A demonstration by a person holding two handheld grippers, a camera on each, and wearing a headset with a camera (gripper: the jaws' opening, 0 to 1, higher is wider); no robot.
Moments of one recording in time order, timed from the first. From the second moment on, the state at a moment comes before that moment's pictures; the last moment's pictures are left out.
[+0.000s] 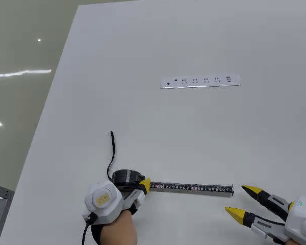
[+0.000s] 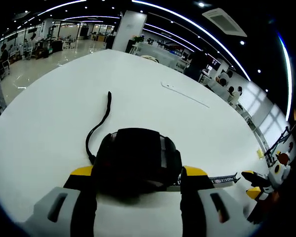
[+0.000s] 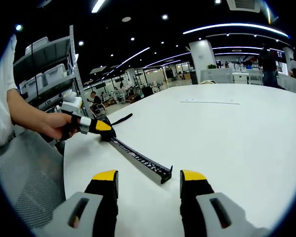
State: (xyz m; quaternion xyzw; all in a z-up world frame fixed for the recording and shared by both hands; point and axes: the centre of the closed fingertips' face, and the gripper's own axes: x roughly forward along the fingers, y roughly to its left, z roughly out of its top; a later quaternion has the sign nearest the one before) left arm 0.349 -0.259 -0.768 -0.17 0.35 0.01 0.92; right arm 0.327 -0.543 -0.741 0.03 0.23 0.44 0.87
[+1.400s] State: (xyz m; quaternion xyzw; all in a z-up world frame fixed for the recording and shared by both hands) left arm 0.350 -0.259 -0.771 -0.16 0.36 0.02 0.92; right arm 0.336 -0.536 -0.749 0.03 0.23 0.47 0.85
